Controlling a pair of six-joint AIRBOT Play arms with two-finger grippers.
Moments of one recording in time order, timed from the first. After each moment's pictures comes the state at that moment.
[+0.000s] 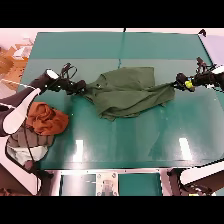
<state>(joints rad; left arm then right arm) -0.10 -1.85 1.40 0.77 -0.85 -1.29 -0.37 -1.72 1.45 -0.97 1.08 1.35</state>
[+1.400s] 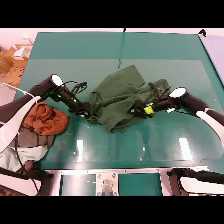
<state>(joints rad) -0.21 -1.64 1.19 0.92 -1.32 -1.25 0.14 -1.41 0.86 -0.67 1.03 1.38</state>
